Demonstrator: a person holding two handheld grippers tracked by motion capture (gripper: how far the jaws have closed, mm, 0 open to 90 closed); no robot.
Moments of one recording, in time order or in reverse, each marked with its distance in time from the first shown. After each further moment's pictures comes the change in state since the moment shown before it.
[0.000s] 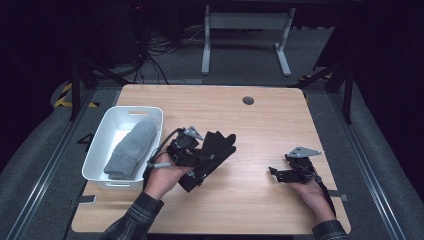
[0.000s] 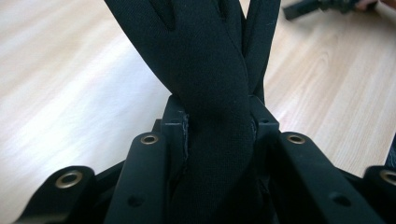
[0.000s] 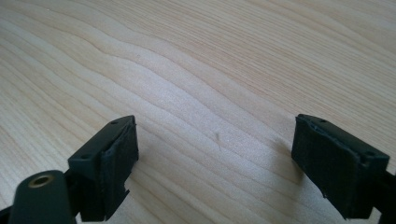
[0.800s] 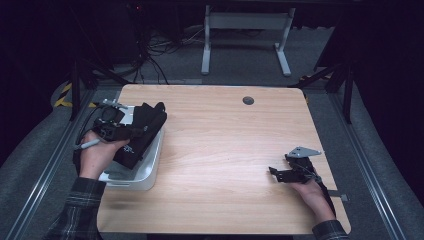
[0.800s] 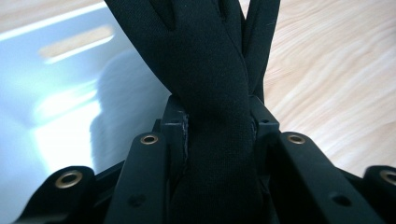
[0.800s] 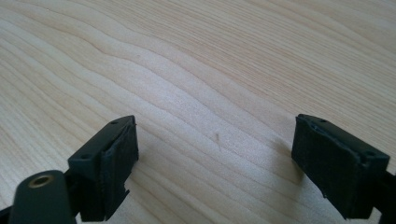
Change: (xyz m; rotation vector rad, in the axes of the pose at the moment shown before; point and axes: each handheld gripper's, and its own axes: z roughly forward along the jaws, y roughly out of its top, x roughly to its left) left arm 0.111 -0.056 -0.111 -0.034 0.223 -0.296; right arm 0.000 0.000 0.000 0.001 -0.002 0.001
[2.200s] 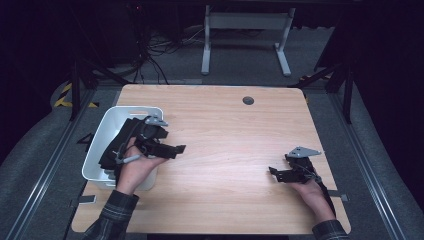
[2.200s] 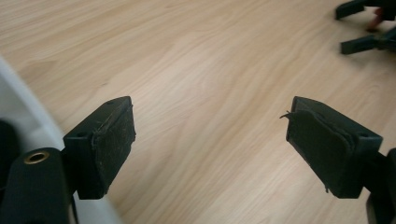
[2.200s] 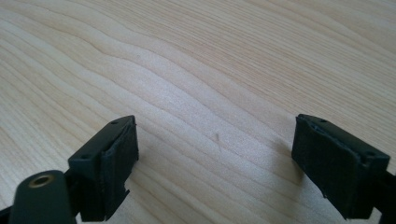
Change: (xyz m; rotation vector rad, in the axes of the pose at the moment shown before) left arm -0.097 -0.002 0.068 -0.096 -0.149 0.174; right arm 0.000 0.000 0.000 0.000 0.000 0.001
